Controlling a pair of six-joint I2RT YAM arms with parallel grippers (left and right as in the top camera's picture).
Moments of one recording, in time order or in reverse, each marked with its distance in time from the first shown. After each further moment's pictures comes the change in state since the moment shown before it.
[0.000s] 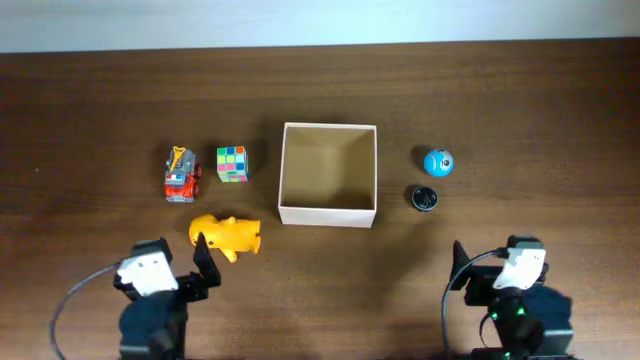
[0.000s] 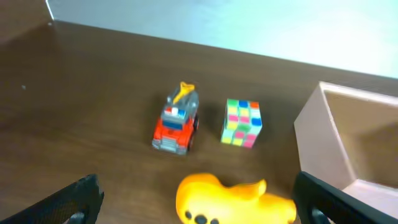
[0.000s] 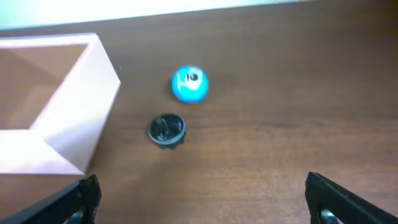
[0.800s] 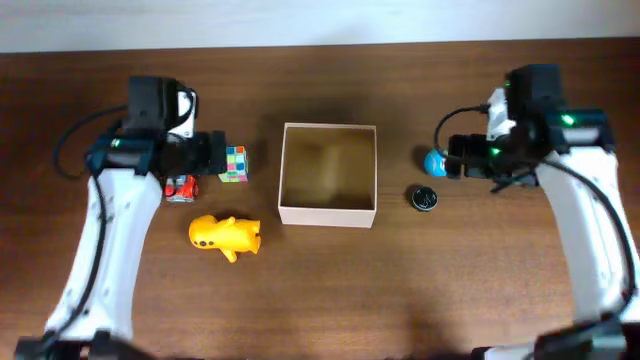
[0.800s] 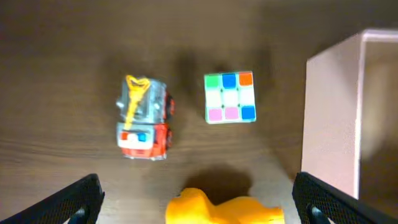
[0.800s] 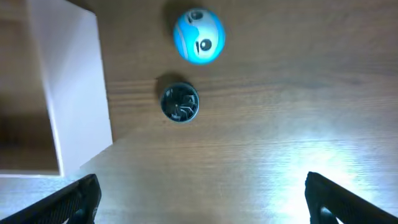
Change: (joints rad) left arm 0.041 1.368 1.065 -0.449 0.173 0.161; right arm 0.000 1.437 1.166 -0.594 -0.067 0.039
